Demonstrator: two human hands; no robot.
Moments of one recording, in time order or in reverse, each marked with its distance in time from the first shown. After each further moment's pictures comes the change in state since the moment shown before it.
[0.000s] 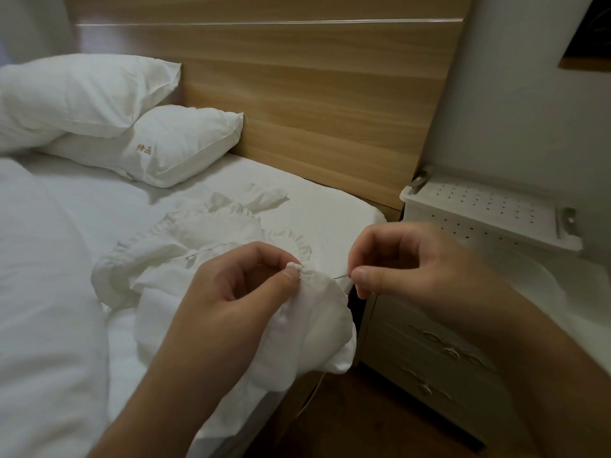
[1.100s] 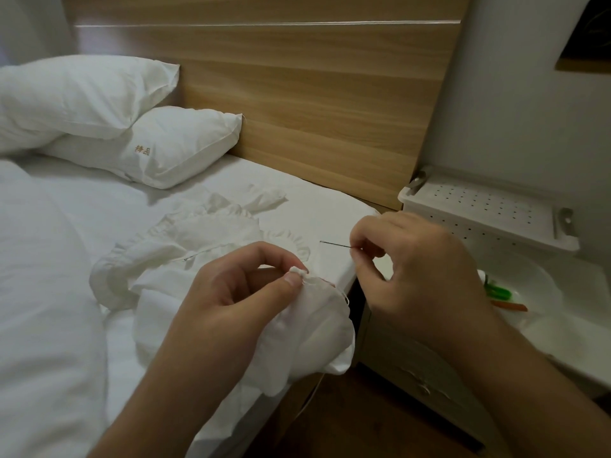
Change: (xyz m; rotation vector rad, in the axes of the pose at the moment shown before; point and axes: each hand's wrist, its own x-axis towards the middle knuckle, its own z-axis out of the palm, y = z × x) left_hand -0.002 -0.001 -0.002 -0.091 -0.091 -0.019; right_hand 0.006 0.010 0.023 -0.832 0.459 -0.264
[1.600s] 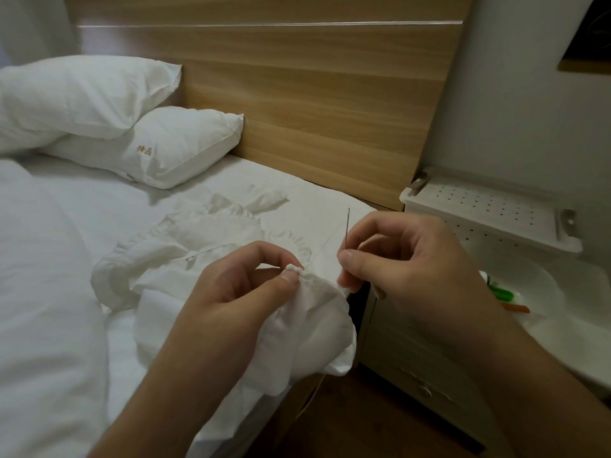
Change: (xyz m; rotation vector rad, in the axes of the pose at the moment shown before) left_hand 0.002 0.001 -0.001 -0.011 -0.003 -0.002; right_hand 0.006 -0.017 -0.018 0.829 -0.174 0.400
